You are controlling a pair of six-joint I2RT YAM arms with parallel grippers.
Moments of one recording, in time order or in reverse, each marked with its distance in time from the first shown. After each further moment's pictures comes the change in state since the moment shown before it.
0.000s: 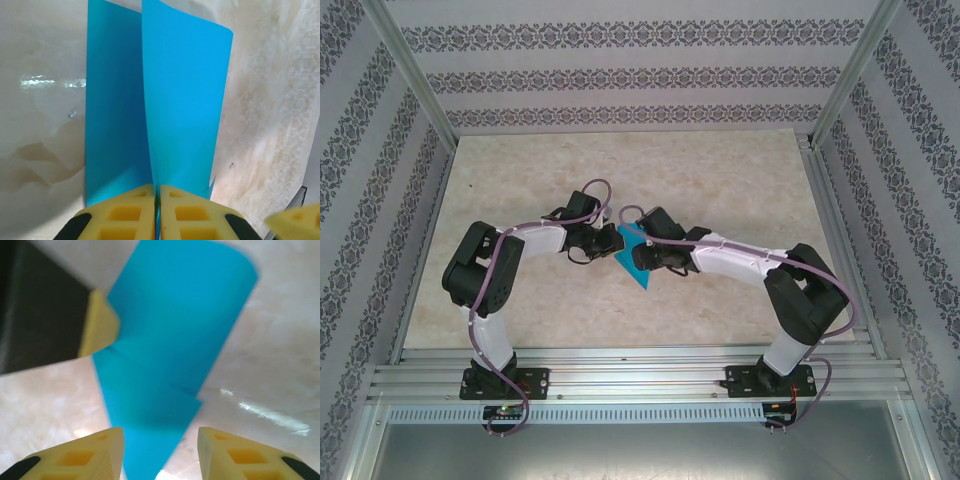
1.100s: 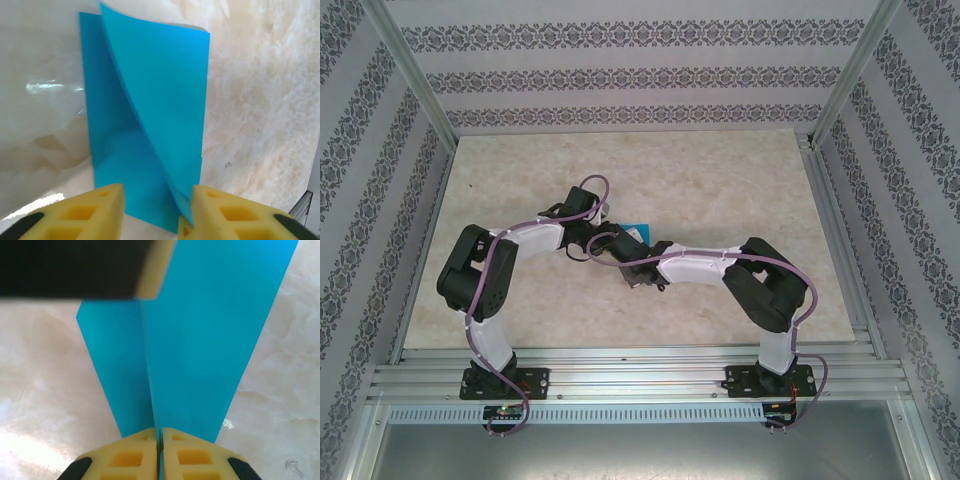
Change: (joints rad) left arm 0.001 -0.050 0.027 -0.091 -0.046 0.020; right arm 0.132 0.192 0.085 -0.037 0.265 -0.019
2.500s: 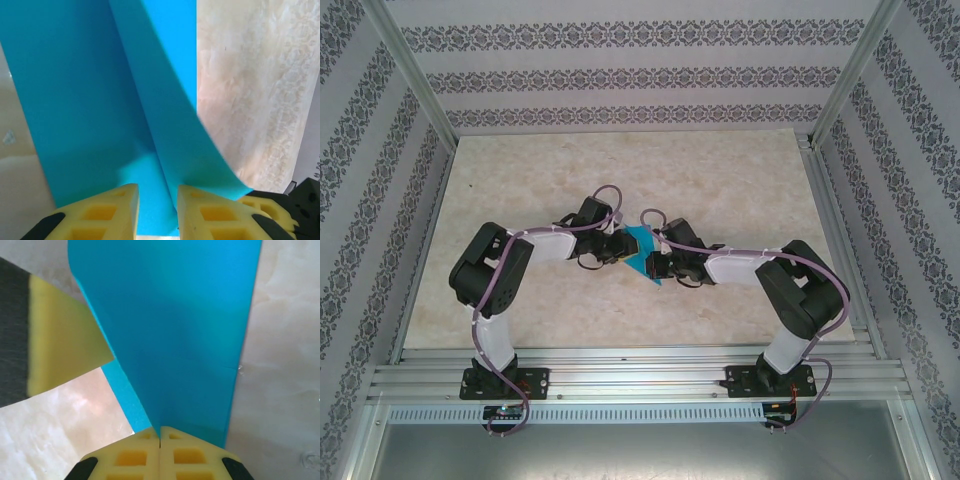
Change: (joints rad) left arm -0.080 0.075 -0.043 0.188 0.034 -0.113; right arm -0.286 -0.179 -0.348 0.427 -0.570 0.178
